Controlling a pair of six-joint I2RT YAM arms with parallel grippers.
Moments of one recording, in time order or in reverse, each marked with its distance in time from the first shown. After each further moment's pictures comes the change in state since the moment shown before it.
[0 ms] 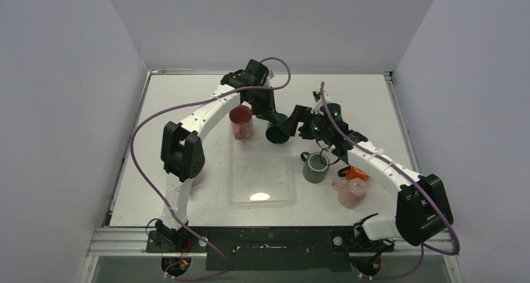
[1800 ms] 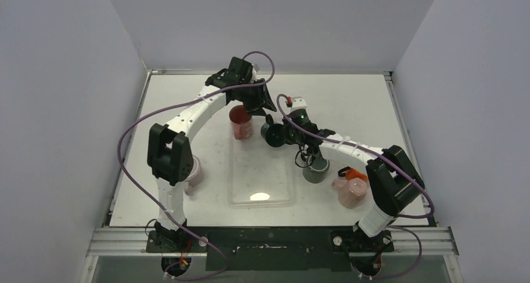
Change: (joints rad) left arm 0.090 -0.077 -0.152 0.144 0.112 -0.148; right arm 0.208 0.282 0.103 0.029 0.418 -0.303
